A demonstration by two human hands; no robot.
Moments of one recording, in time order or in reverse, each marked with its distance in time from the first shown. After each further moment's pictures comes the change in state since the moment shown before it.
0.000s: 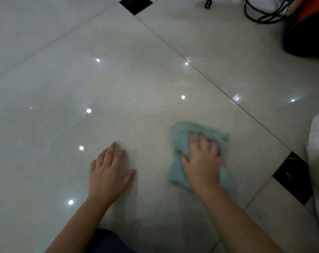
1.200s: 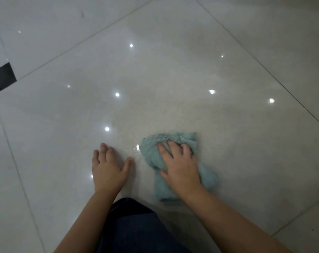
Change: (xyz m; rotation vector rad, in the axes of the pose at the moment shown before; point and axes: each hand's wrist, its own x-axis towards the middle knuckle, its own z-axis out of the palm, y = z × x) left_hand -0.047 -0.099 0.003 -0.316 -0.047 -0.549; right_hand -0.059 -0.136 0.015 0.110 -0.165 -0.543
